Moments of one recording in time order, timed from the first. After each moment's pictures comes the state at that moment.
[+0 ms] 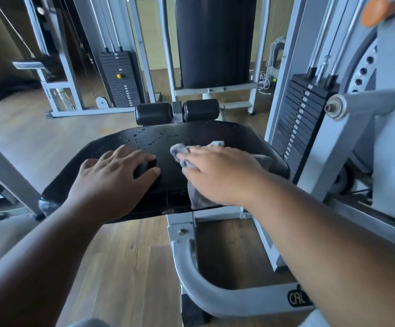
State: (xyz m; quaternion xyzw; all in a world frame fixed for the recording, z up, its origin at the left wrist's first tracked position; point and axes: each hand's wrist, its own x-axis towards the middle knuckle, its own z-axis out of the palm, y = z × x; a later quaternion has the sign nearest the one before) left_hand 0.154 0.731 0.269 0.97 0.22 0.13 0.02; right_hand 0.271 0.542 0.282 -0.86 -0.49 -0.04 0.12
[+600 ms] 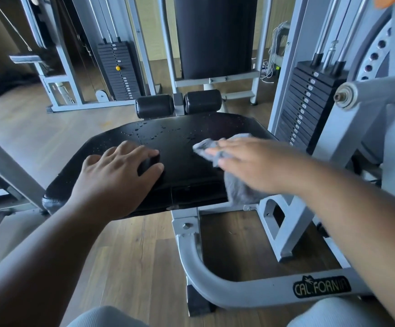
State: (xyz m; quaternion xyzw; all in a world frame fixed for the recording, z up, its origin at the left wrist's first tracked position) left_hand 0.153 0.728 0.269 0.97 0.22 0.13 0.02; right_hand 0.298 0.503 0.291 -0.87 -0.47 0.08 0.11
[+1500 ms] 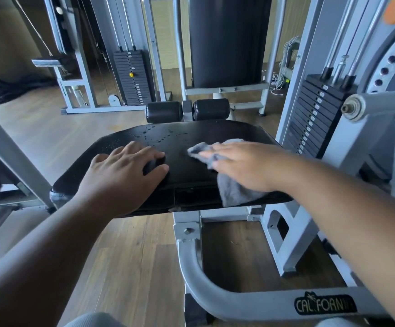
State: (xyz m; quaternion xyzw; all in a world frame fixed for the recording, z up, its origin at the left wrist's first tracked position) left_hand 0.154 0.730 0.265 0.97 0.21 0.15 0.02; right_hand 0.301 0.524 0.295 -0.86 -0.48 0.10 0.09
